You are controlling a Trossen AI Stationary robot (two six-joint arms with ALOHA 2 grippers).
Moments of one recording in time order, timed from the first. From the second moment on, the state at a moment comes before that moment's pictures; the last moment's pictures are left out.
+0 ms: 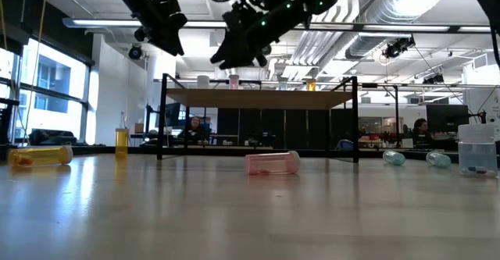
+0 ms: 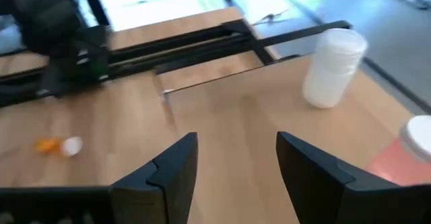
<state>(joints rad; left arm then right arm) 1.00 1.27 1.20 -0.53 -0.08 0.16 -0.33 1.91 1.54 -0.10 -0.03 0.03</state>
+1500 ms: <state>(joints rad) 1.00 1.27 1.20 -0.53 -0.08 0.22 -0.35 1.99 1.54 -0.02 0.29 0.19</state>
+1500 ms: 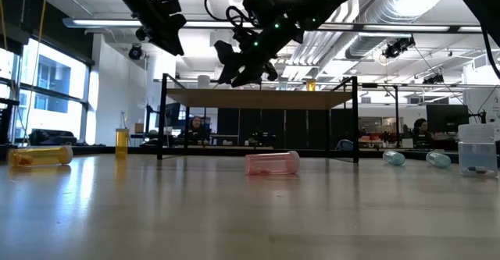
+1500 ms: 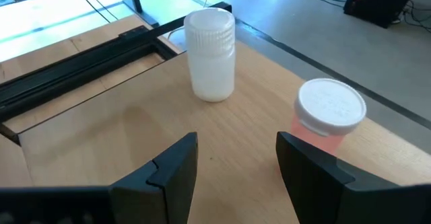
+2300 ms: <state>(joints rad) 1.00 1.22 1.20 -0.57 -0.08 0.22 -0.32 1.92 1.54 -0.06 0.30 0.18</state>
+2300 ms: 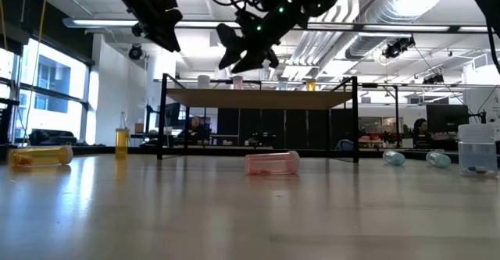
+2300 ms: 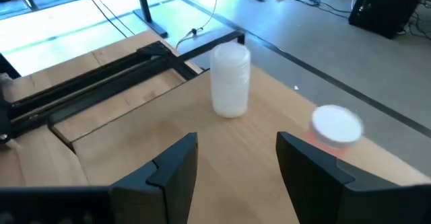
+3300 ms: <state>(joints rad) 0.70 1.14 1.20 -0.74 0.06 0.05 -0.43 1.53 1.54 -0.48 0.32 0.29</state>
